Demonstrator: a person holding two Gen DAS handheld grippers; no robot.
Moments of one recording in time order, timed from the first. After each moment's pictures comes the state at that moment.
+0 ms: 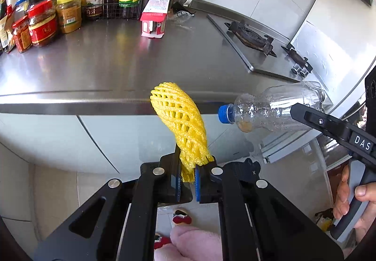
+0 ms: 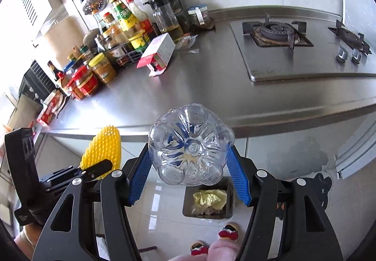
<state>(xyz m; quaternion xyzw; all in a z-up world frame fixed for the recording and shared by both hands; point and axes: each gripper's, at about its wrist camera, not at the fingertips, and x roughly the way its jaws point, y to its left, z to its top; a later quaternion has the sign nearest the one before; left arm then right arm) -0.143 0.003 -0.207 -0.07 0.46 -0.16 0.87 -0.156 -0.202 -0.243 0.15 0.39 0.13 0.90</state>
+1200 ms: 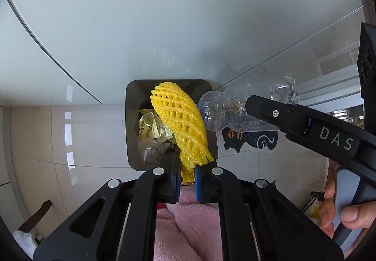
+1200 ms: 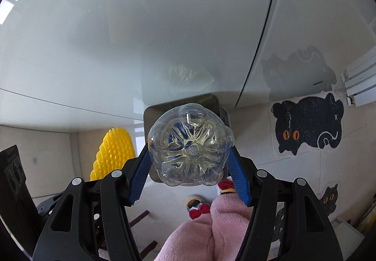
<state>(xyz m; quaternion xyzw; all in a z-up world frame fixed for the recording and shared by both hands) -0.102 -0.022 -0.518 -0.09 0.64 -0.13 0.75 -0.062 -0.145 -0.542 0.17 0.60 0.05 0.78</state>
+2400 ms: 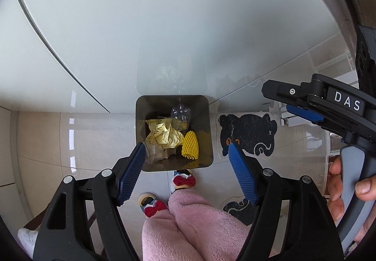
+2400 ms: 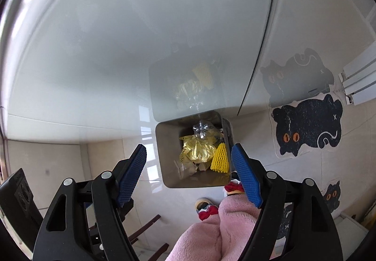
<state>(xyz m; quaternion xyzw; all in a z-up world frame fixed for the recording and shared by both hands) -0.102 -0.009 -0.440 -0.09 0.62 -0.13 0.77 -0.061 -0.168 -0.467 0.21 0.57 0.04 0.79</state>
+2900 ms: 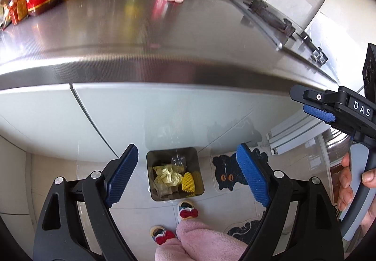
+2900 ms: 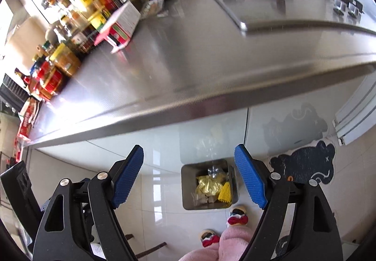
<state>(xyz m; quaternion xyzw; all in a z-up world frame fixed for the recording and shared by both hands) -0.111 0.019 -0.268 -0.08 0.48 -0.15 0.86 -0.105 -0.189 -0.284 0.19 0.42 0.07 0.88</state>
